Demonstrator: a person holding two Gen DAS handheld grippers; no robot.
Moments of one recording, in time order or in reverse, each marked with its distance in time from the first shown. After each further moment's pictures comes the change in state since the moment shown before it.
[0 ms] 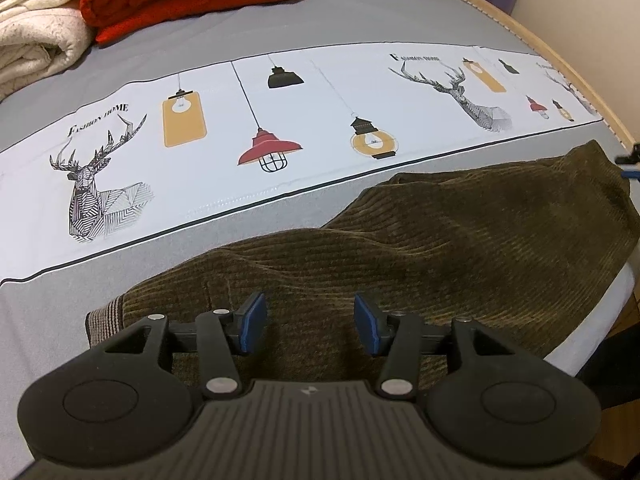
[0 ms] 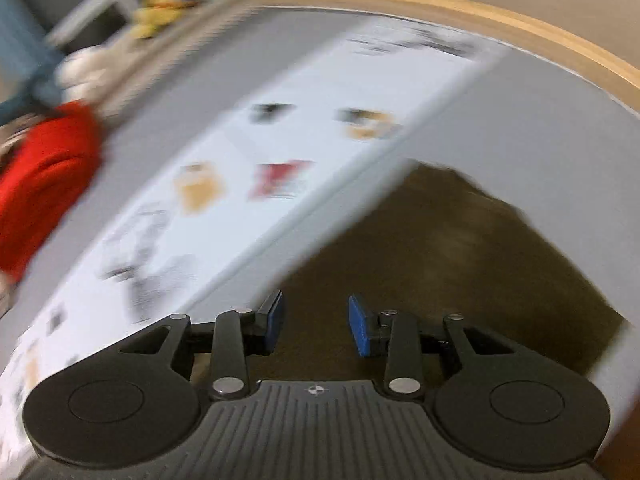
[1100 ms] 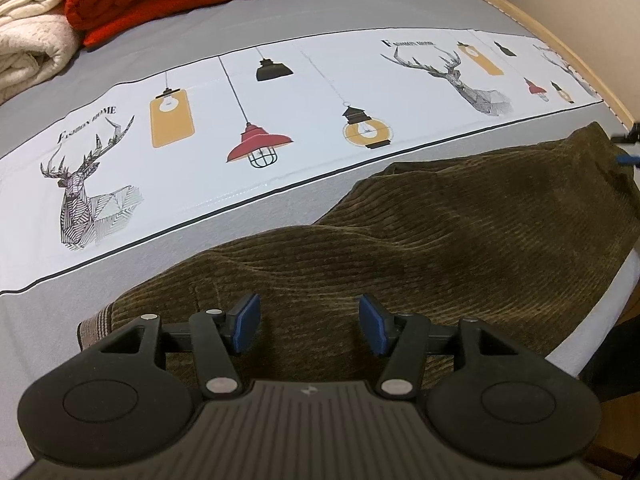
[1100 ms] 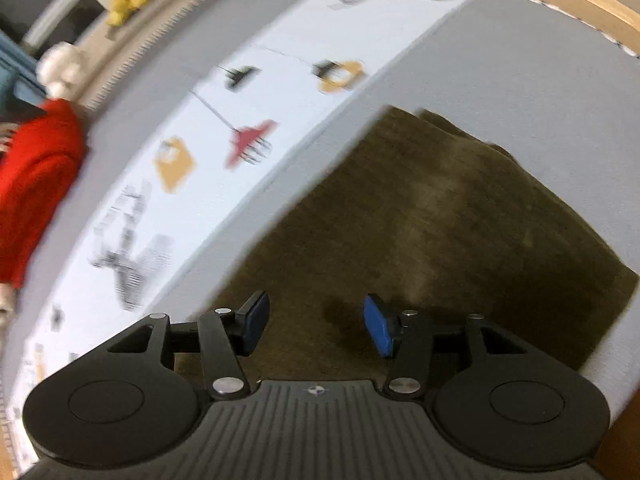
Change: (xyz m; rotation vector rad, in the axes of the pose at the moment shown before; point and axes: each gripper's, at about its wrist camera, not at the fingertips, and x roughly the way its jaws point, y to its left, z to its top) left arm 0.014 -0.011 0.006 0.048 0.028 0.007; right arm 0.020 -0.013 -0.005 0.046 0.097 0.102
